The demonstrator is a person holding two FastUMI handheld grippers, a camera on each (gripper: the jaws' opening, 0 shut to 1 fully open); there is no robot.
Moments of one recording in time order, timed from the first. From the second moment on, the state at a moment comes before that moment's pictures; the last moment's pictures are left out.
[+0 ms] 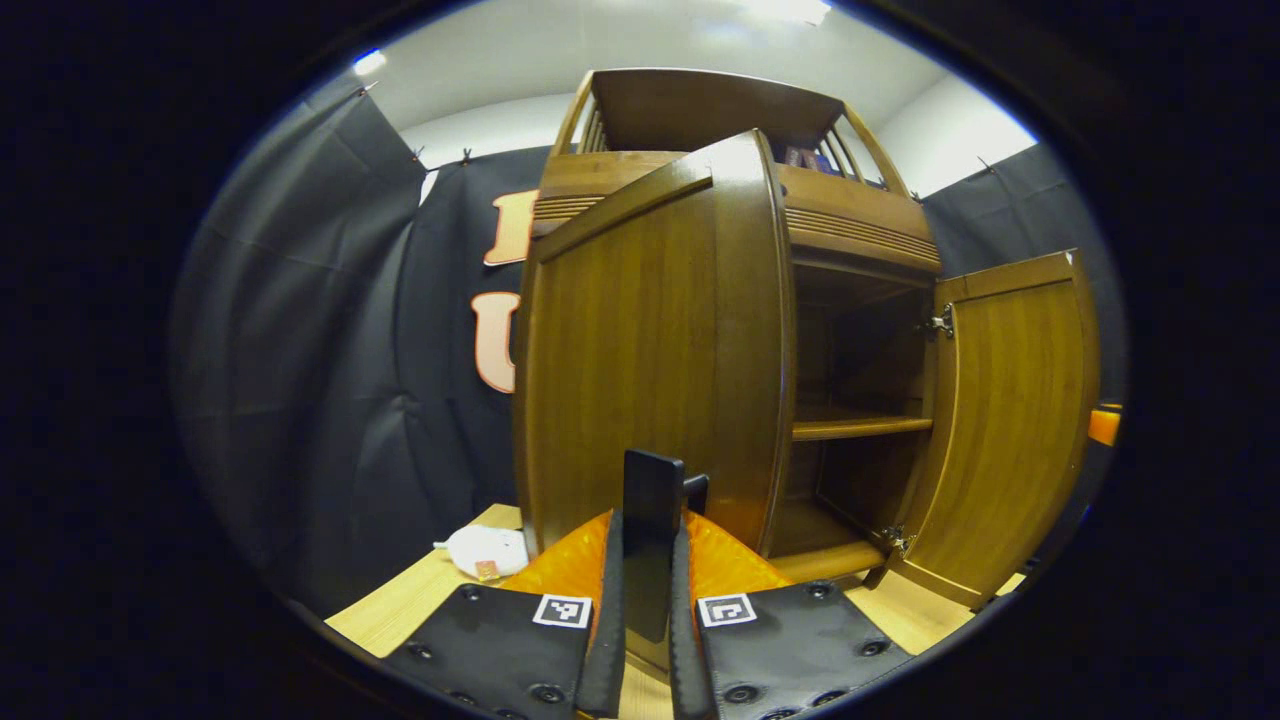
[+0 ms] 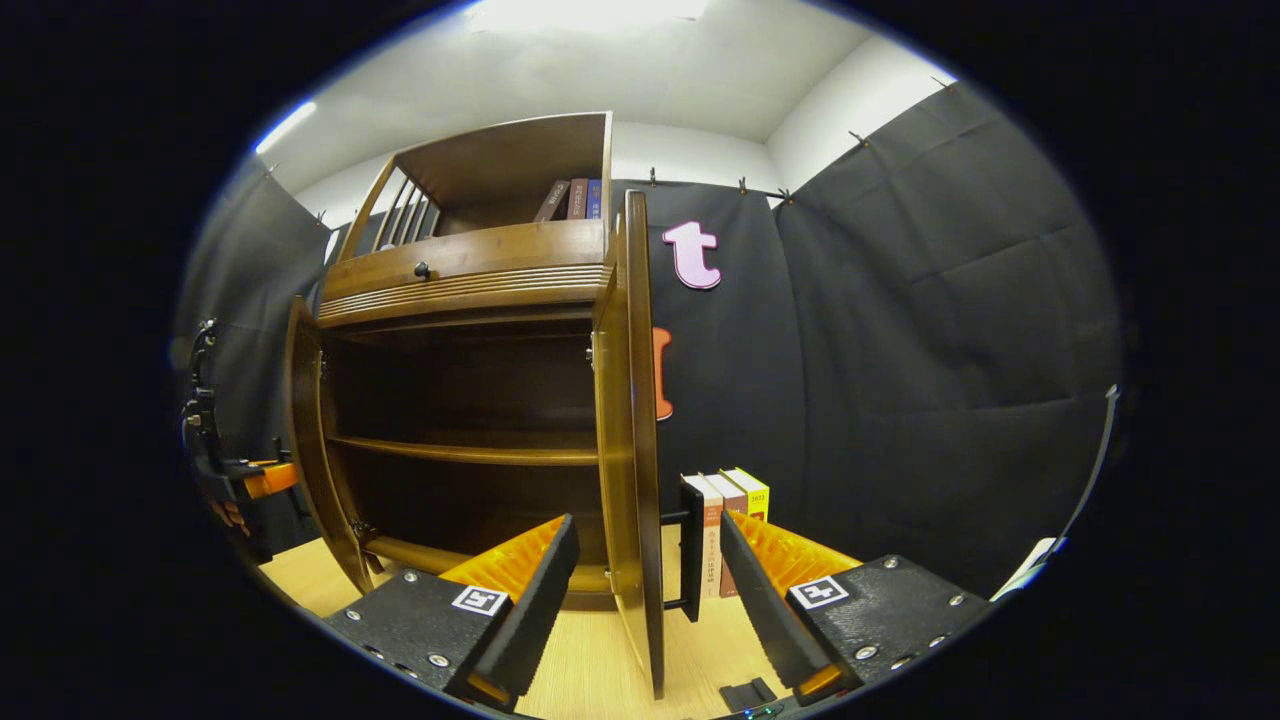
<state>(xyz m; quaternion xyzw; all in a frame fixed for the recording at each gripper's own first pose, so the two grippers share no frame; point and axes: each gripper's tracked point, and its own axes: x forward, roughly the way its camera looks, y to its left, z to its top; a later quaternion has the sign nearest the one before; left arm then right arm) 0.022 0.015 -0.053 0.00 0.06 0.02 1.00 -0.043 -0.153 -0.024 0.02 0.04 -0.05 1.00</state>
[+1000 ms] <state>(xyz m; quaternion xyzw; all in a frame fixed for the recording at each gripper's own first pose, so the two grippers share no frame) -0.016 0.174 -0.039 0.03 0.03 -0.01 1.00 -0.022 -0.127 -0.012 0.01 0.04 -0.03 1.00</state>
